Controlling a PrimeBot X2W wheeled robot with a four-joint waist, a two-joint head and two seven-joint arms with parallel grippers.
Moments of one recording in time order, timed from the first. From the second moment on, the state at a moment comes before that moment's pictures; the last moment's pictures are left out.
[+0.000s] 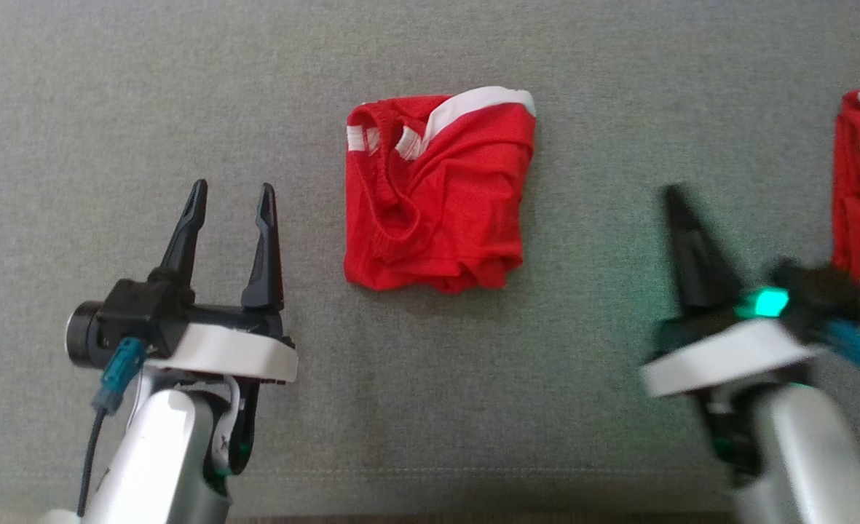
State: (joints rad) left arm -0.21 0.15 -0.30 0.04 -0.24 0.14 -0.23; right arm -0.11 -0.10 0.11 -0.10 0.18 0.12 -0.01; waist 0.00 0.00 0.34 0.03
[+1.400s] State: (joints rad) left arm -0.27 0.11 -0.32 0.07 -0.24 0.12 -0.25; right arm -0.69 -0.08 0.81 0.51 0.37 0.12 0.12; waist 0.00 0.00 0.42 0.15
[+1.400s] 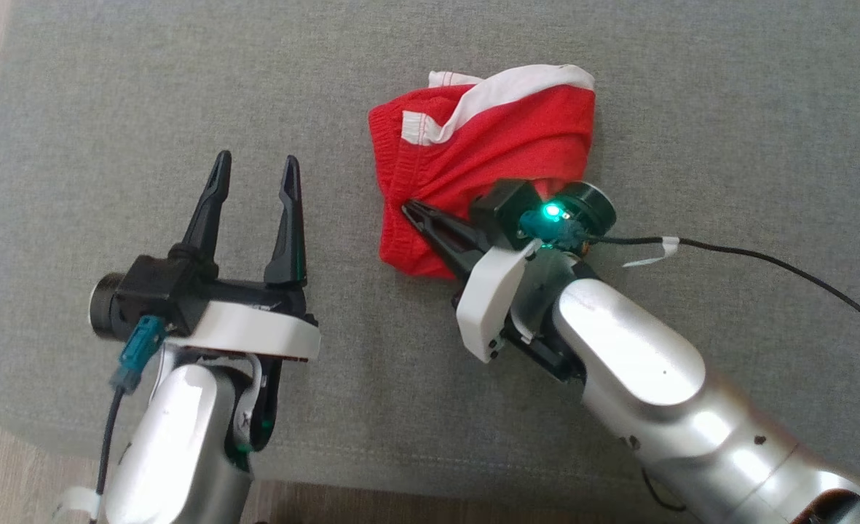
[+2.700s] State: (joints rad) left arm -0.14 0.17 -0.28 0.05 -0.24 0.14 -0.22; right arm -0.05 -0.06 0.01 -0.13 0.19 0.12 -0.03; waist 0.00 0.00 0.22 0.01
